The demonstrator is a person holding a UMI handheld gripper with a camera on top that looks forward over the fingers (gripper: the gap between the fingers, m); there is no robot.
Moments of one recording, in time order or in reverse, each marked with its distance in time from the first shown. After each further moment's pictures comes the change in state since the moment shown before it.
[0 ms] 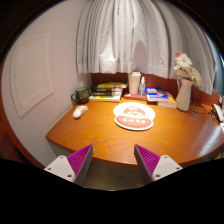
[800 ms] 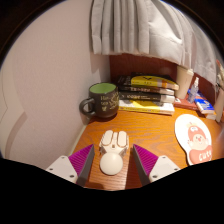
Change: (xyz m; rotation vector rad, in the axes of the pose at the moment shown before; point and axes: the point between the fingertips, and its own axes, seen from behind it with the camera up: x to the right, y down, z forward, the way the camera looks) arm -0.183 -0.087 0.291 -0.103 0.013 0.023
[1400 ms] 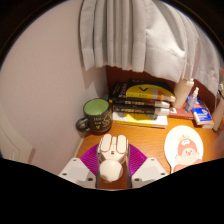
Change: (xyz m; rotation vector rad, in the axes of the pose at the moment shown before) arm 0.021 -0.055 -0.021 -0.071 -0.011 0.008
